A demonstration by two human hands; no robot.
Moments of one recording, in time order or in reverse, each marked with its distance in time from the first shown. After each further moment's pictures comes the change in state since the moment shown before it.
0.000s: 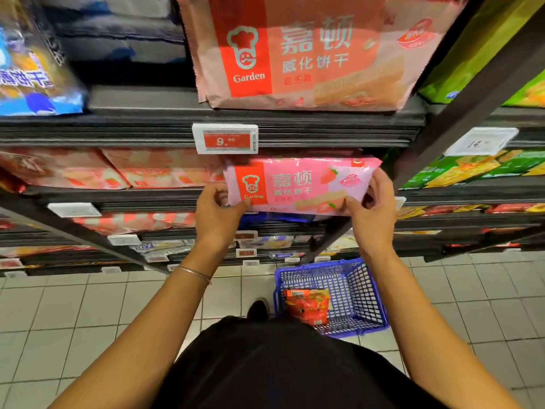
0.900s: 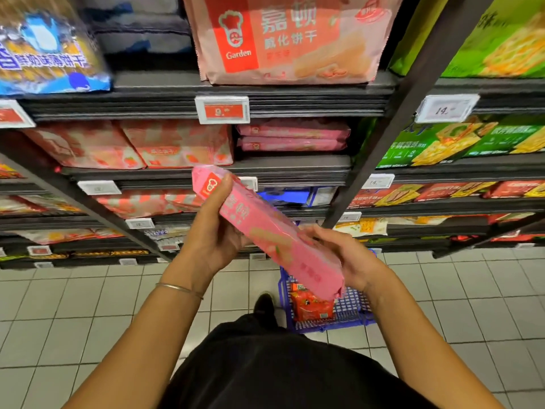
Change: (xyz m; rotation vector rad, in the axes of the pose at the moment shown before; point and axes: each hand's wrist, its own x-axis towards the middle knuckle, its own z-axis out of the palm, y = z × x) left_hand -0.110 0.032 -0.035 -0.726 -0.386 -0.435; right_hand -0.100 0.021 -0.046 0.460 -0.772 0.751
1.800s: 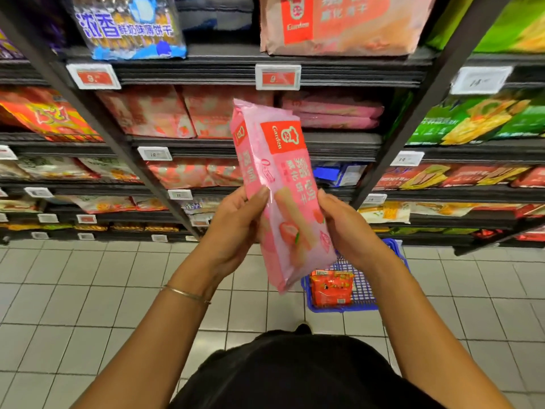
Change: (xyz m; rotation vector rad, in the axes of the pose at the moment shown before) left_hand -0.125 -0.012 -0.037 0.406 -0.072 0.206; right_hand -0.043 0.043 0.104 -0.171 0.155 -0.265
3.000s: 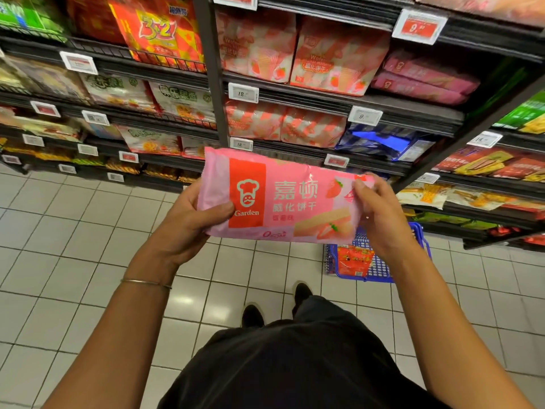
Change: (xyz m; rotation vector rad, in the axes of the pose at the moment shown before) left_hand -0.143 -0.030 -0.281 -0.069 -0.007 0.065; right_hand -0.063 0.098 0.152 -0.177 0.174 -0.117
